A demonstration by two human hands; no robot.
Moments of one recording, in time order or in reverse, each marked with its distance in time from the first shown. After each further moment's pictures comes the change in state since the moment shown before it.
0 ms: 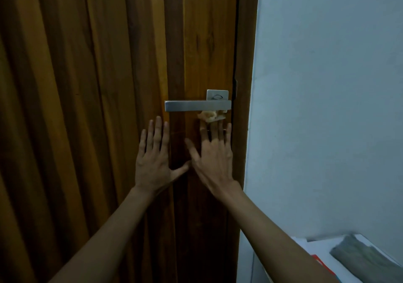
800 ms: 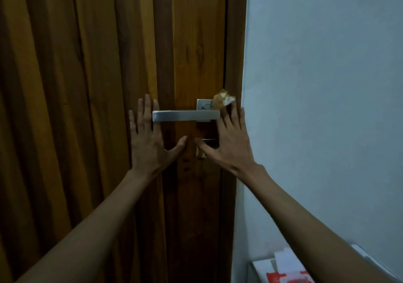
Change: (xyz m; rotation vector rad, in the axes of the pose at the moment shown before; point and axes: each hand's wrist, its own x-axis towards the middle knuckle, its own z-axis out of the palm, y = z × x) left_hand 0.066 0.009 -0.009 -0.086 0.168 -0.127; right_hand 0.047 0.063 -0.040 -0.031 0.010 -0.180
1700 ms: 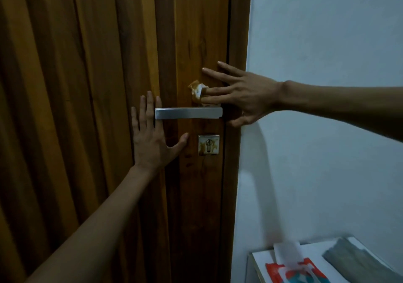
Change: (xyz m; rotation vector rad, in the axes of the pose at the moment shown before) left_hand 0.001 0.000 -0.001 -0.009 0.047 0.030; right_hand 0.117 0.056 -0.076 -0.478 -0.412 -0.961
